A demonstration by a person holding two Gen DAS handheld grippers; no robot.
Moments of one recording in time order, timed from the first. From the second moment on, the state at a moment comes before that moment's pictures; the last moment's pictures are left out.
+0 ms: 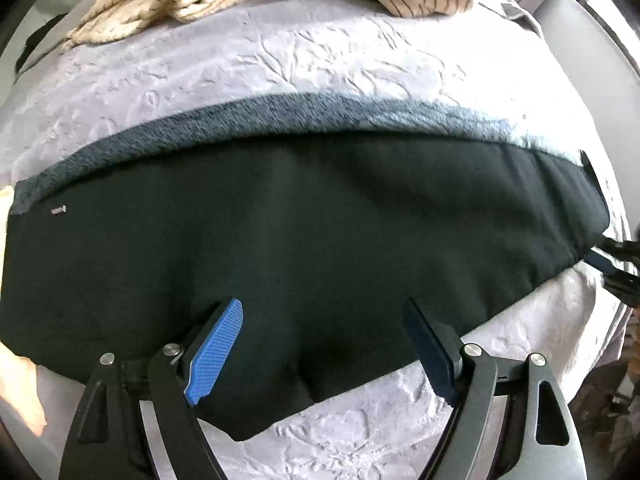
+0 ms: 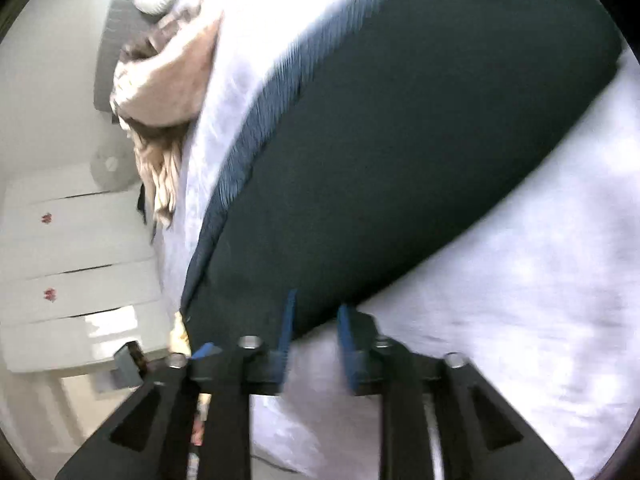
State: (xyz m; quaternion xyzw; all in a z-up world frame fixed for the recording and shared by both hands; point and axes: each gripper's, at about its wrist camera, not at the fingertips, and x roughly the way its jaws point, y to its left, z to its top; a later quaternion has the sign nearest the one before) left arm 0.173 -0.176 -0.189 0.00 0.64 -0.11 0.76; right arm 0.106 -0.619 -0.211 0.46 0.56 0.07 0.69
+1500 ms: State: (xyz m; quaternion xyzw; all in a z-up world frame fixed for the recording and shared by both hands) left arm 0.213 0.053 -0.204 0.06 0.60 0.09 0.79; right arm 0.091 -0.372 -0.200 0.45 0.61 0.29 0.59
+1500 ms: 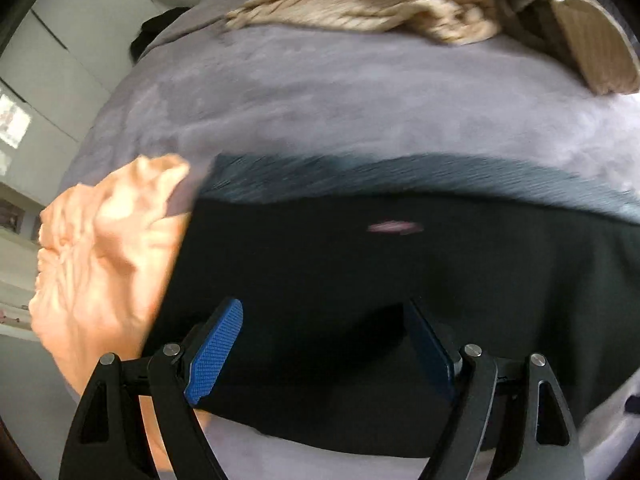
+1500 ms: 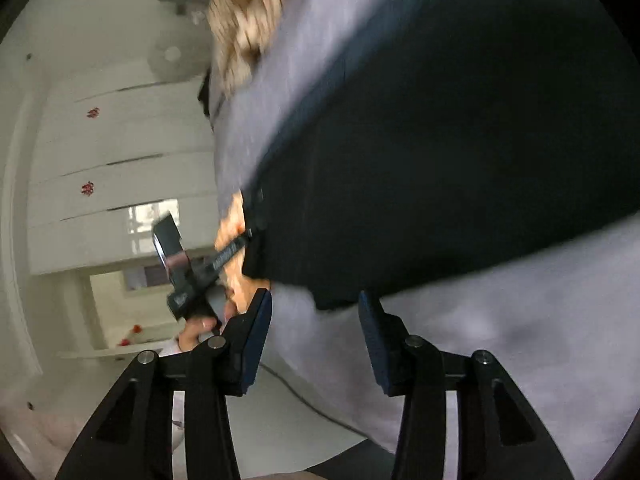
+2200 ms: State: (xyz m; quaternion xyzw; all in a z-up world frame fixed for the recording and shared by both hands) left arm 0.214 0.094 -0.231 0.02 0.60 0.04 0.80; right arm 0.082 -0.345 -0.210 0.47 0.61 0.22 0.60
